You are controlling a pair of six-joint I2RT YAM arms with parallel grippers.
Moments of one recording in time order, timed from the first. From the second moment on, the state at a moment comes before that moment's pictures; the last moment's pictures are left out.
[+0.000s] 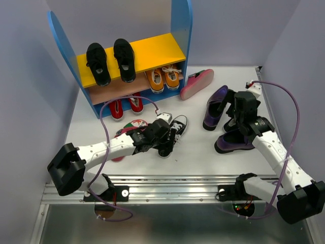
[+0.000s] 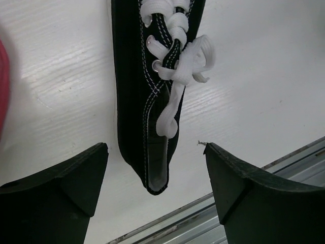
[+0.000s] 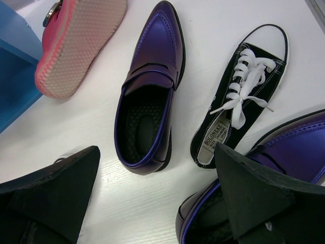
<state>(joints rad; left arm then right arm) -0.96 1.35 0.86 -0.39 -0.19 -0.59 0.29 1.04 0.95 -0.44 0.47 0.50</state>
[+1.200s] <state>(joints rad) -1.03 1.50 1.08 -0.61 -0.48 -0.73 0.29 1.02 0.93 -0.44 0.46 0.52</state>
